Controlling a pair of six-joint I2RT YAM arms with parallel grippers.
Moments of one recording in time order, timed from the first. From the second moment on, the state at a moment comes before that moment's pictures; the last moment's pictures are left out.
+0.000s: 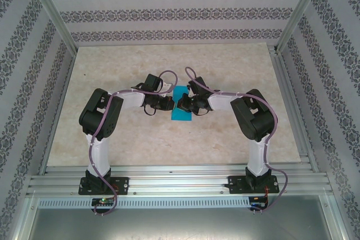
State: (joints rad) left arm -0.44 2.02 1.19 -0.18 0.54 -0.24; right arm 0.54 1.99 1.13 -0.07 -0.42 0.82
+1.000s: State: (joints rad) left arm -0.44 2.02 1.20 -0.18 0.54 -0.25; right arm 0.53 1.92 1.07 -0.06 -0.41 0.82
